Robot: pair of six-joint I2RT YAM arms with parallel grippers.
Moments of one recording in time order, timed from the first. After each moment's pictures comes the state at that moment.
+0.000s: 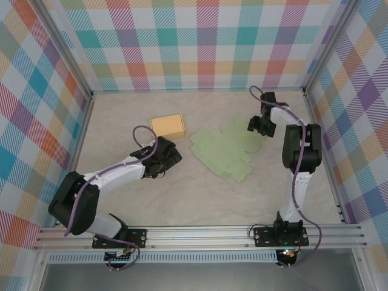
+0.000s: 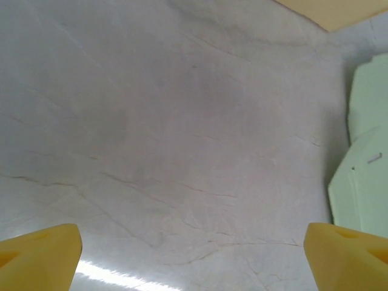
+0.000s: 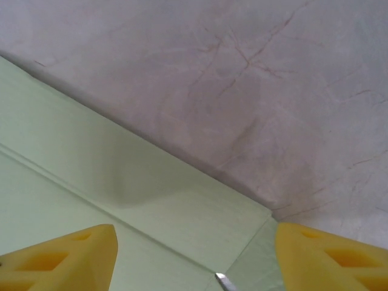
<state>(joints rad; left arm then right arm) -0.61 1.45 0.82 -0.40 -0.17 -1.12 0.07 2.11 1.58 -0.74 -0.01 0.34</state>
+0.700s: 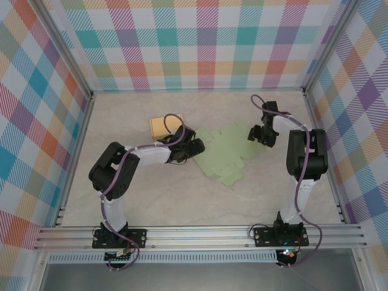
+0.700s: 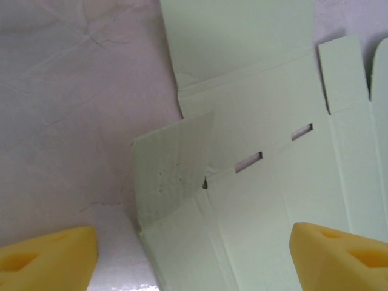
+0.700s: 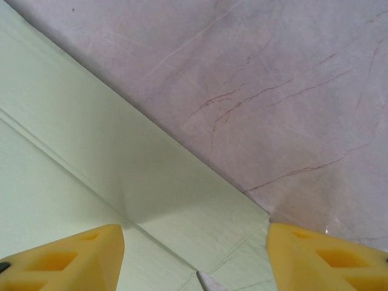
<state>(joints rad) -0.64 1.89 1.11 -0.14 -0.02 -0.95 0.06 1.99 1.36 -0.68 -0.07 0.37</state>
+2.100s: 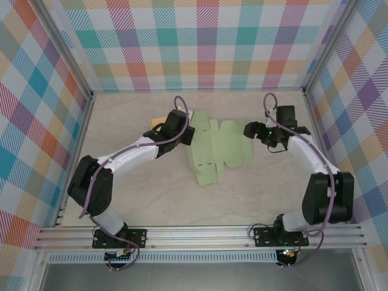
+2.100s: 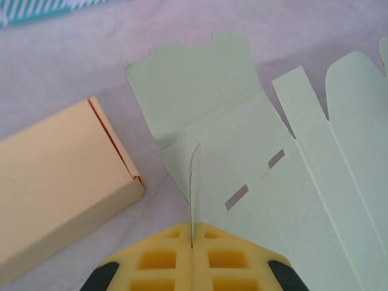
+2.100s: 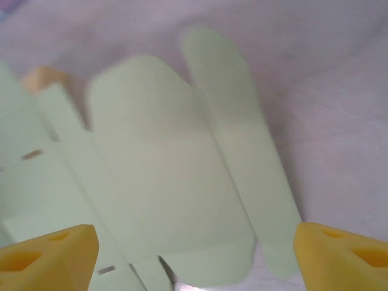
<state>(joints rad) -0.63 1.63 1.19 -0.24 -0.18 -0.13 0.06 1.42 1.03 -0.49 -0.44 0.35</state>
